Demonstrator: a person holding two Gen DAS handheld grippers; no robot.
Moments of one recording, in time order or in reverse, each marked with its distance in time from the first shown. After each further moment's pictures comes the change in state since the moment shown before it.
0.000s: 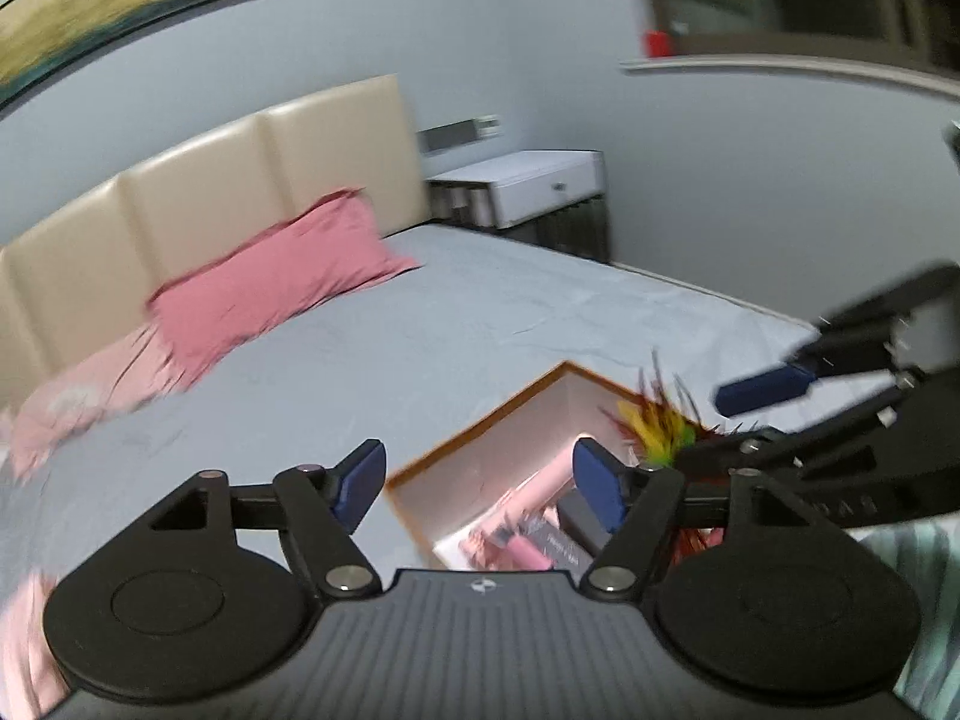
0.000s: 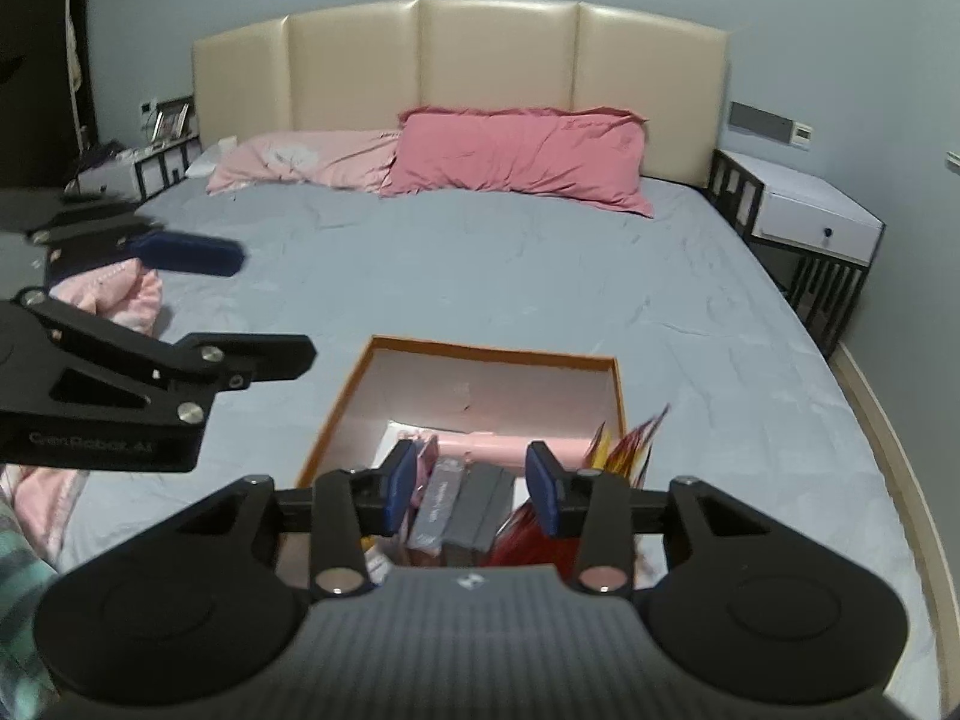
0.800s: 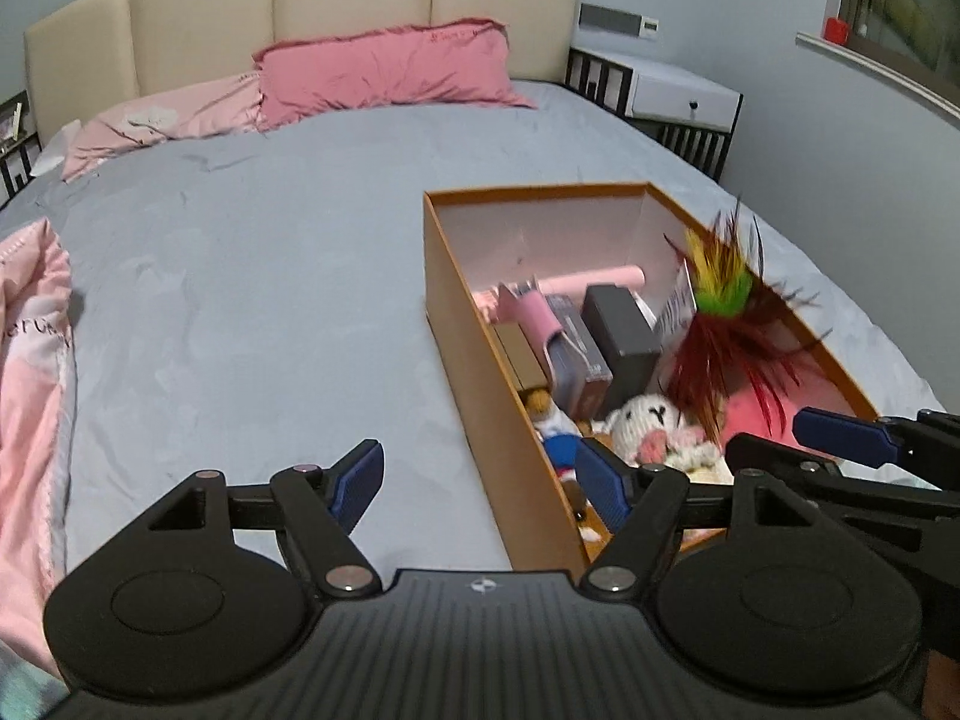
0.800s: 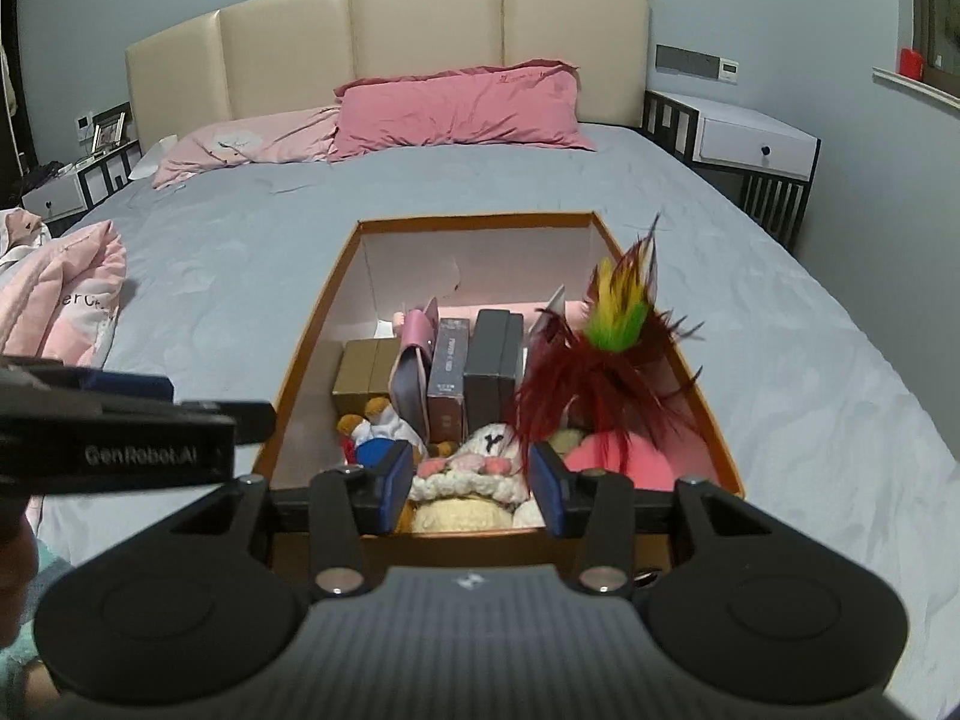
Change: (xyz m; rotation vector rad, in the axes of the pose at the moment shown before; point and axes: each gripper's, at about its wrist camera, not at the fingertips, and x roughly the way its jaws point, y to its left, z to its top) left arm 0.003 -0.012 -0.111 -0.396 0.246 0.080; right arm 0.000 0.037 -0.107 0.126 0.030 -0.102
